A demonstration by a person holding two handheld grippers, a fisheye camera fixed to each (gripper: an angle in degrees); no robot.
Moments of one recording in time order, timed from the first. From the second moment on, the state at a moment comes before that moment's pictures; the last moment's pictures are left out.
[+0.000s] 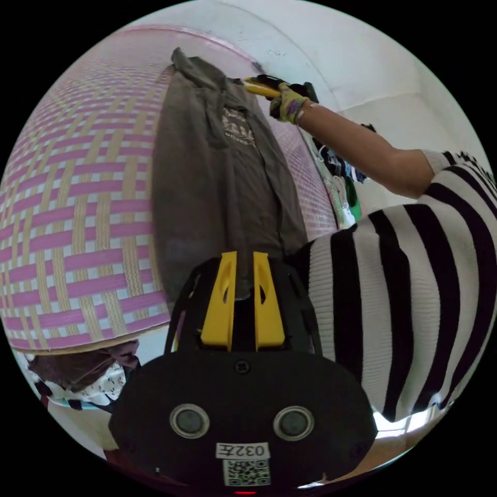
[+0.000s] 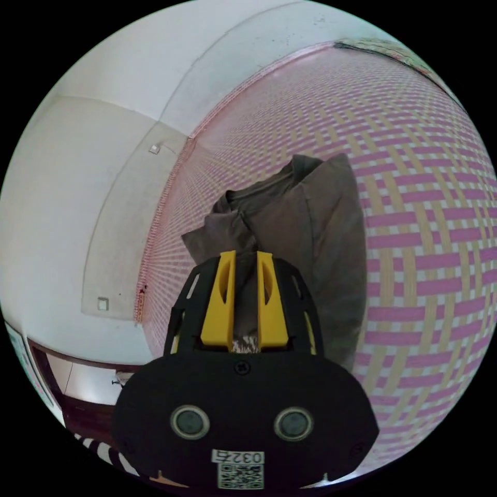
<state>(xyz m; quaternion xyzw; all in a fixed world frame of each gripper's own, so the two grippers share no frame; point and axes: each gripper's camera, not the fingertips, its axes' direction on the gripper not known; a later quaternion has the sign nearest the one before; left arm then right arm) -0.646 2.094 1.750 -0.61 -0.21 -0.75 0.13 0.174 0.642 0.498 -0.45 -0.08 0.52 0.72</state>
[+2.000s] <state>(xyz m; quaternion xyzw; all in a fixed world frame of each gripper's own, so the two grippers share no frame) -0.699 2.185 1.693 -0.53 -0.33 -0.78 0.07 0.056 0.730 0.397 -0.60 -0.52 0.32 0.52</state>
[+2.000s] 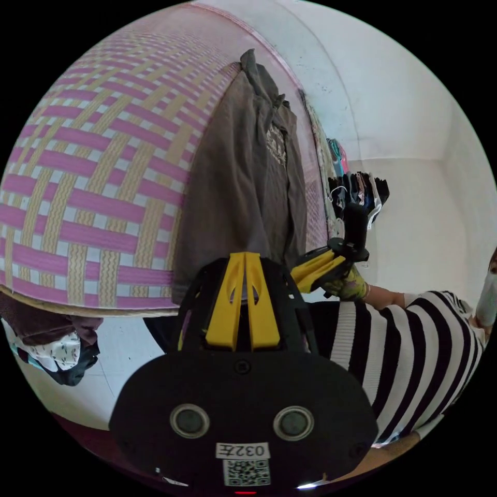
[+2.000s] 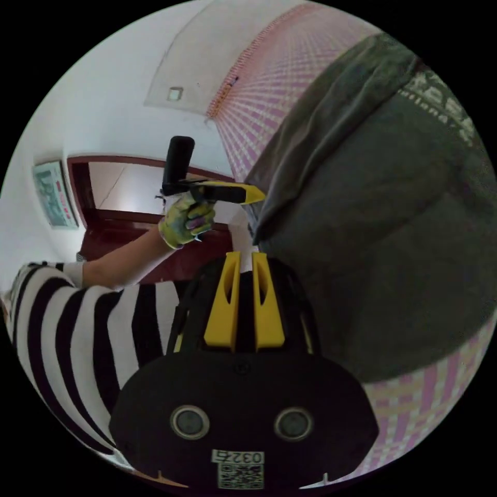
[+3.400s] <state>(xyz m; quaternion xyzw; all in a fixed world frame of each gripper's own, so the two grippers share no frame) -0.691 2.173 1.722 -0.54 -0.28 -0.79 0.06 0.056 0.701 0.498 -0.60 -0.30 0.39 0.64</state>
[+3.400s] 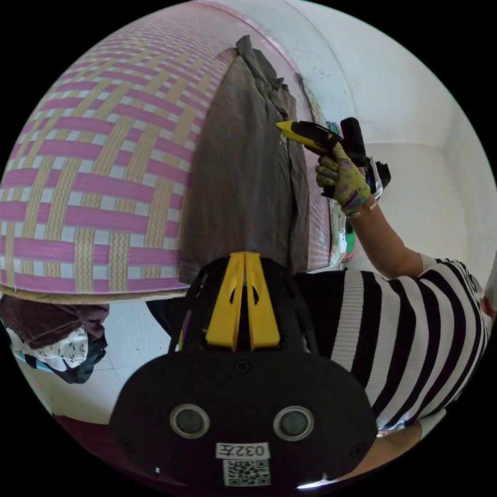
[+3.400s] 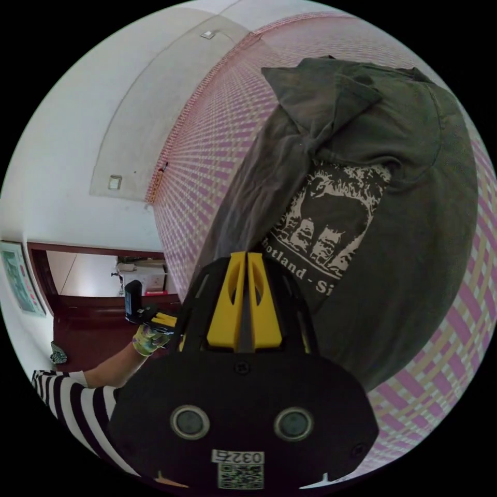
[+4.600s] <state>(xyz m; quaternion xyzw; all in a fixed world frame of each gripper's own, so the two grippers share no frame) -0.719 2.201 1.941 -0.56 -0.14 -0.82 0.00 0.031 0.666 0.252 -0.56 -0.34 0.33 0.68</state>
